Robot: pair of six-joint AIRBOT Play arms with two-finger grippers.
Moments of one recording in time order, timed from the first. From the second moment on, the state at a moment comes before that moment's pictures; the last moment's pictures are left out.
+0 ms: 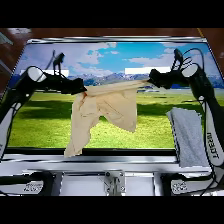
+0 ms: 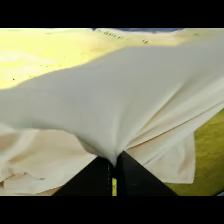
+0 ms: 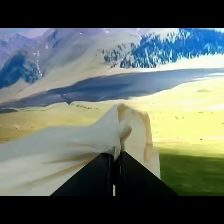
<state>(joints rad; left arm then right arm) -0.19 -1.50 1.36 0.98 -0.99 -1.51 -0.01 -1.60 1.42 -0.97 0.88 1.55</state>
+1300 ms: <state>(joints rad) 0.13 -1.16 0.67 1.02 -1.44 -1.37 -0.26 -1.52 1.20 -0.96 1.51 1.32</state>
